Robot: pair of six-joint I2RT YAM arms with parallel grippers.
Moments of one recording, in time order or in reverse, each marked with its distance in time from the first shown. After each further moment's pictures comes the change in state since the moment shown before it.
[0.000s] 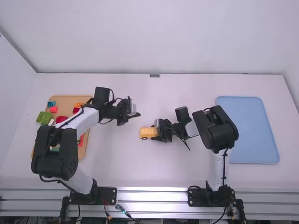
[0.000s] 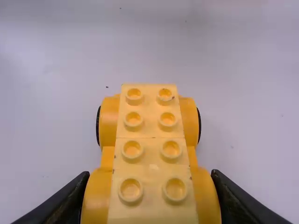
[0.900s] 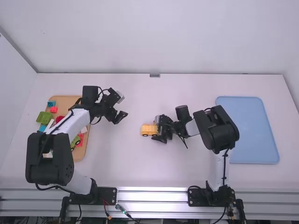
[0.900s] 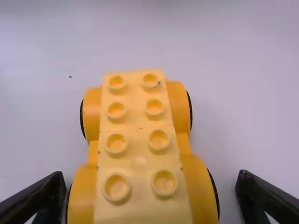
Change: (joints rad) left arm 0.098 -0.053 -0.019 0.009 -0.444 -0.498; right arm -0.003 -0.011 0.016 -0.011 0.110 0.108
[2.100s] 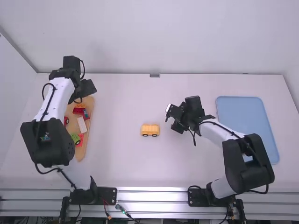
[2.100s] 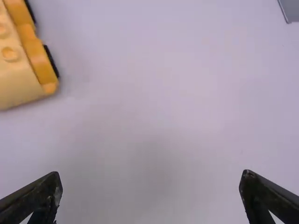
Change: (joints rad) left arm 0.151 0.230 0.689 -0.699 -0.725 -1.041; right arm -0.052 -0.507 -0.006 -0.494 0.692 -0.059
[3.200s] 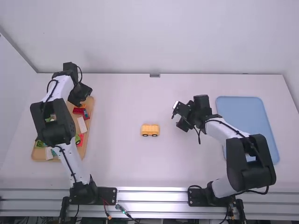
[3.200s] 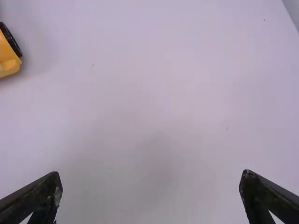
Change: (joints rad) left arm 0.091 0.315 0.126 0.063 0.152 -0.425; right arm -0.091 0.000 0.000 0.000 -0.050 0.000
